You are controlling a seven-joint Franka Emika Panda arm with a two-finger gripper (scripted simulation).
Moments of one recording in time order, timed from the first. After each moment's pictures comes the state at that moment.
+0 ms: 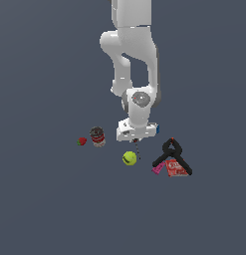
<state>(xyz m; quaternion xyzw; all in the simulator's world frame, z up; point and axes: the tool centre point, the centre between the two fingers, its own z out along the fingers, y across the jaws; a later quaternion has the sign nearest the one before) -0.080 0.069 0.015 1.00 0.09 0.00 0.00</state>
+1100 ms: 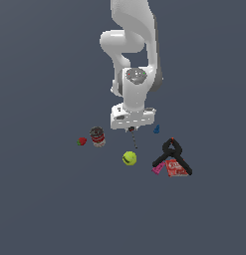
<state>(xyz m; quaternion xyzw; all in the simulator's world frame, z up) -0.088 0.044 0.102 1.00 0.09 0.00 0.00</state>
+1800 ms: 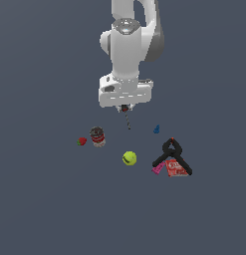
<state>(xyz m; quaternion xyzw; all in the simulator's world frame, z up) -0.097 0.010 0.228 1.00 0.09 0.00 0.00</state>
